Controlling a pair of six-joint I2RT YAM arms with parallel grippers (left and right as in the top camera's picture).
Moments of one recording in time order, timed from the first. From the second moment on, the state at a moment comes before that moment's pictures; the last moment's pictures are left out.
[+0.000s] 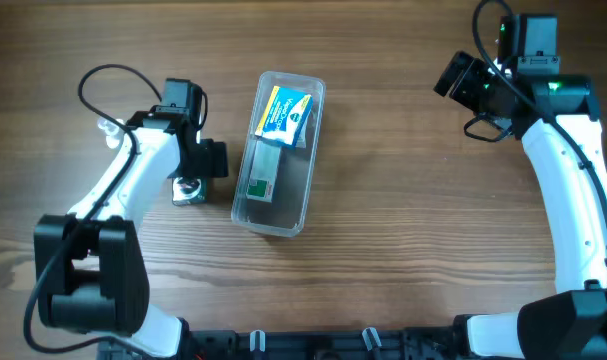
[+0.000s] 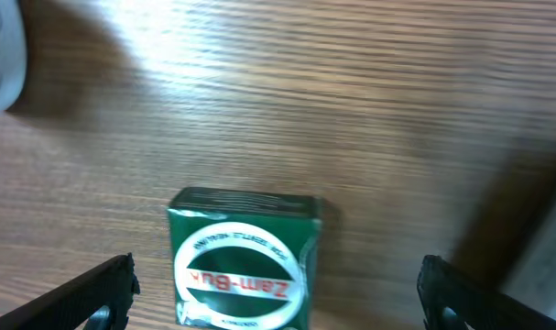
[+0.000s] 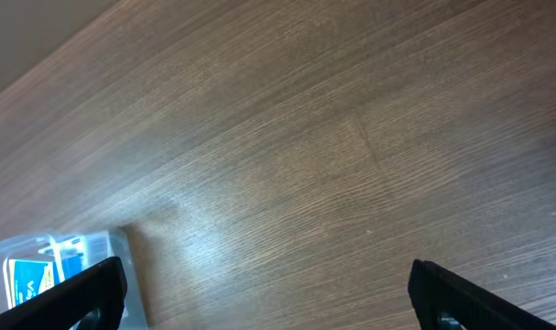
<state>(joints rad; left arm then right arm) -0.10 1.73 1.14 -0.82 -0.13 -0.20 0.02 1.57 1.50 -0.94 0.02 0.52</state>
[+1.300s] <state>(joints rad) -0.31 1.38 1.18 -0.95 -0.05 -0.30 0.02 1.57 1.50 -0.94 0.02 0.52</state>
